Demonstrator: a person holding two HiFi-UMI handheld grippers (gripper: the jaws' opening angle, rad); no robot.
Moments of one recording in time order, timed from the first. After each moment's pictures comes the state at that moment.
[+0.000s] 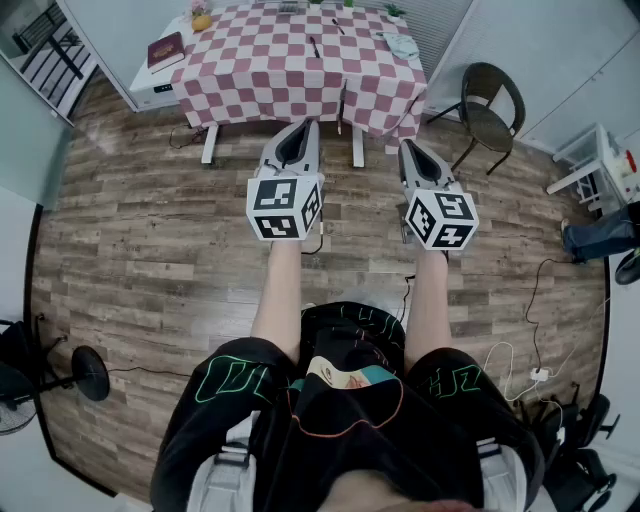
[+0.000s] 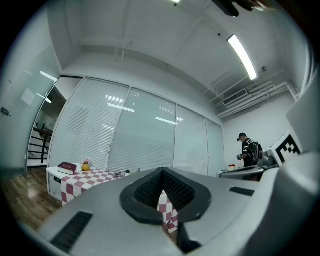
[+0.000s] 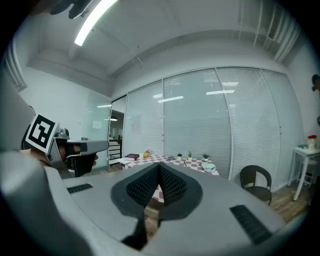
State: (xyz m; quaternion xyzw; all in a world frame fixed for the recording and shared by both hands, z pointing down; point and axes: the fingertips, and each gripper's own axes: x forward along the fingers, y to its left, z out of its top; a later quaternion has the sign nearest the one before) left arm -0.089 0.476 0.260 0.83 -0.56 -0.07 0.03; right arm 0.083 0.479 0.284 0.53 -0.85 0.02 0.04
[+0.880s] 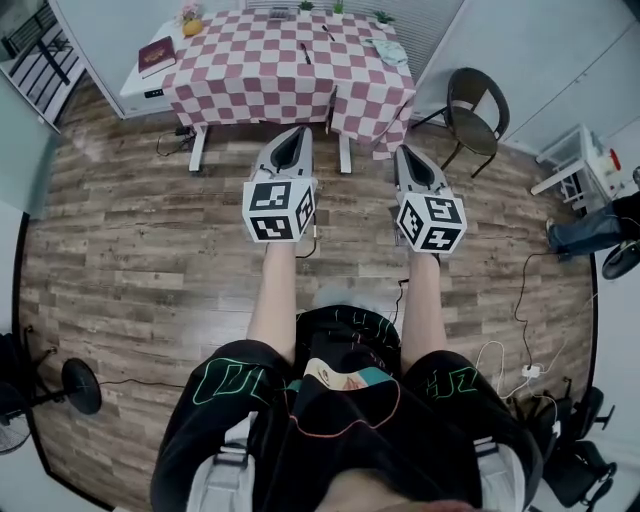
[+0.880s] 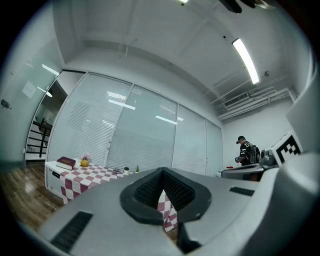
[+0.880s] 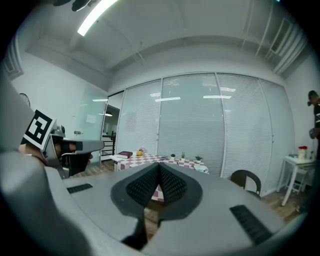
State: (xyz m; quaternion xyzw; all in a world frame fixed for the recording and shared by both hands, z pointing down) left arm -0.107 0.479 0.273 0.83 -0.55 -0.07 0.05; right arm 0.074 0.487 0.287 0.56 -0.82 0.00 0.07
